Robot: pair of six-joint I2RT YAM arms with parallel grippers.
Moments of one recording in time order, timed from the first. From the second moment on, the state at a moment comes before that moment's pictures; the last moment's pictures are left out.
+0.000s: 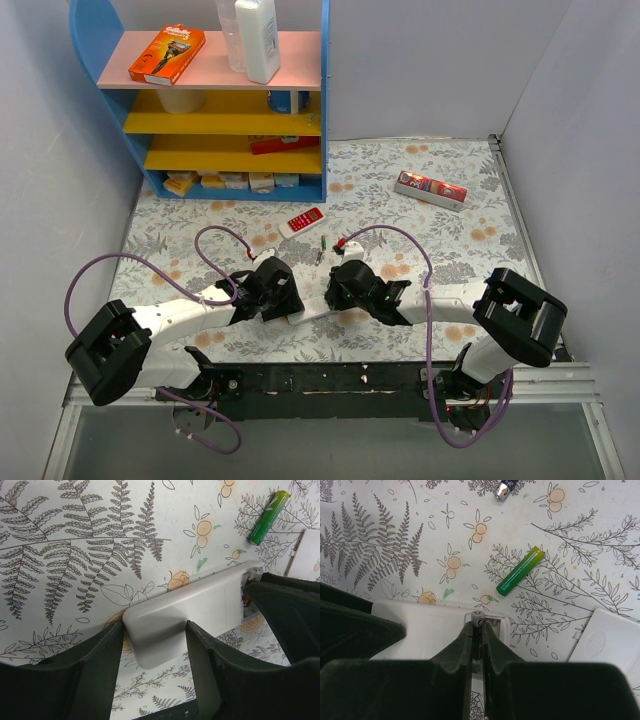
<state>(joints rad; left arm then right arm) -0.82 1.25 0.54 -0.28 -0.10 -1.01 1.05 1.52 0.63 0.18 0.22 0.67</state>
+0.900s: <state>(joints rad) -0.82 1.23 0.52 -0.25 -0.09 -1.03 1.07 1.50 0.65 0.08 0.25 0.72</state>
